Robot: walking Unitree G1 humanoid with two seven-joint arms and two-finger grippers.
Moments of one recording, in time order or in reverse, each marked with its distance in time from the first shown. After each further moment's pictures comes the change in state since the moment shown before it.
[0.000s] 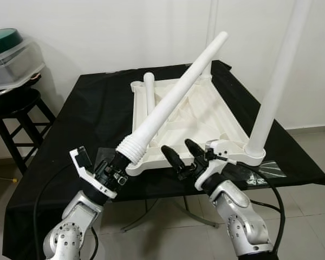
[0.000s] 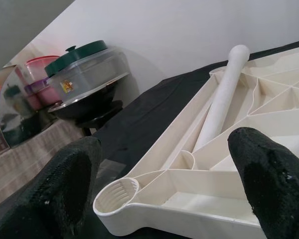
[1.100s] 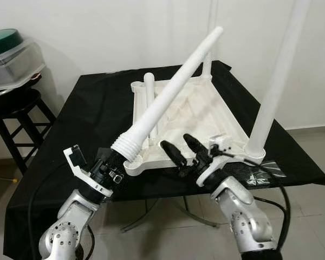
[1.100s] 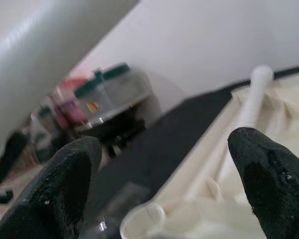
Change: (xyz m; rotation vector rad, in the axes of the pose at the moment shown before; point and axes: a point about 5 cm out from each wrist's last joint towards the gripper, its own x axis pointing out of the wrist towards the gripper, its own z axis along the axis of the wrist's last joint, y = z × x) left arm 0.000 -0.005 0.015 0.041 -0.046 -0.023; right arm 0.003 0.003 0.027 0.074 -0.103 0.099
